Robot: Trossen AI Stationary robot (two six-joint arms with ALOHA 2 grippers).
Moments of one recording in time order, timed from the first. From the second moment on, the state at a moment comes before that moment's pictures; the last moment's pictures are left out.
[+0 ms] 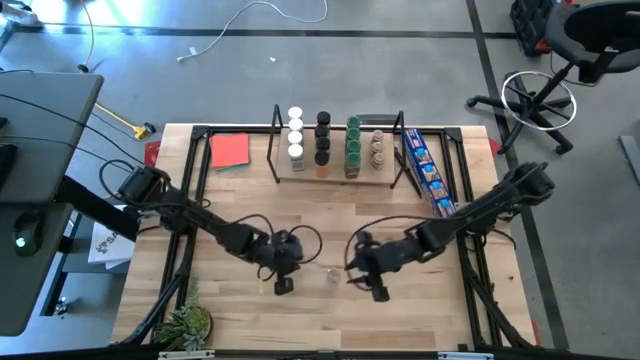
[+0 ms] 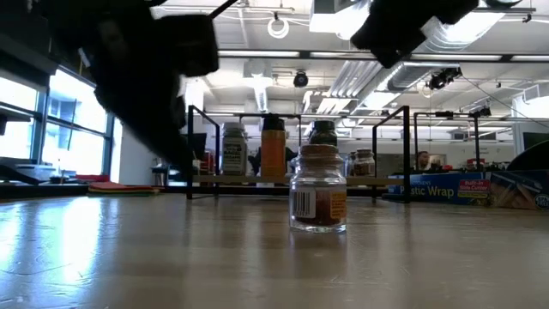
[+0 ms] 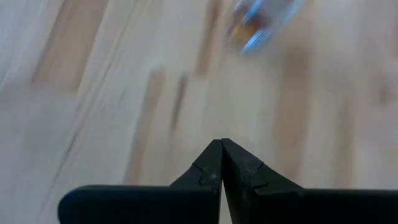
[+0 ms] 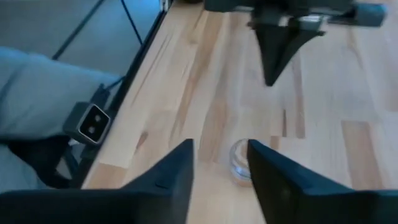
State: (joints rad) left arm -0.40 1.68 0.89 -0.16 -0.15 -0.57; right arm 0.46 1.51 0.91 -0.02 0.10 0.24
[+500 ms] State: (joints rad) left arm -0.55 1.68 0.89 -0.40 -0.24 -0.81; right arm 0.39 1.96 1.46 -0.62 0.10 0.07
